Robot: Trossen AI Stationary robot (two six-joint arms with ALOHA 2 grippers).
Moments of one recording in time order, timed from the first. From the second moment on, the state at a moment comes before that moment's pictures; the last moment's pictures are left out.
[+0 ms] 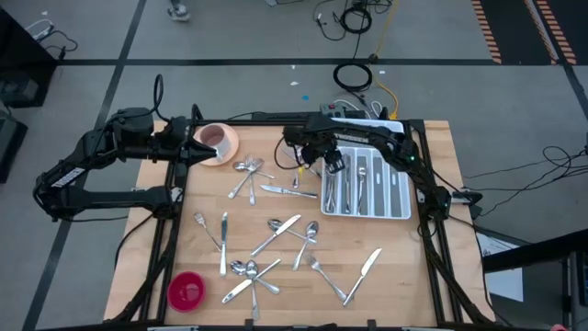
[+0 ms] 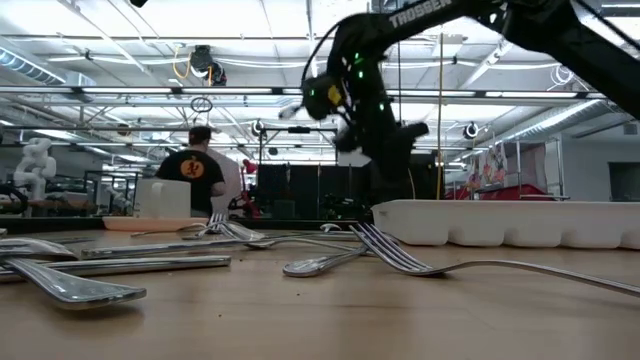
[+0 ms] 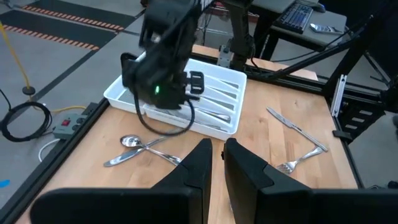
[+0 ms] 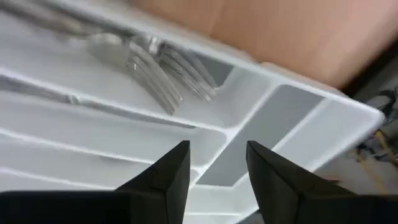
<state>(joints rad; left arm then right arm) 0.37 0.76 1.22 -0.87 0.23 -0.04 -0.36 2.27 2.05 -1.57 0.37 -0.60</state>
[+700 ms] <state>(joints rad) 0.37 0.76 1.22 -0.87 0.23 -0.05 0.00 1.66 1.88 -1.56 -0.16 0.06</state>
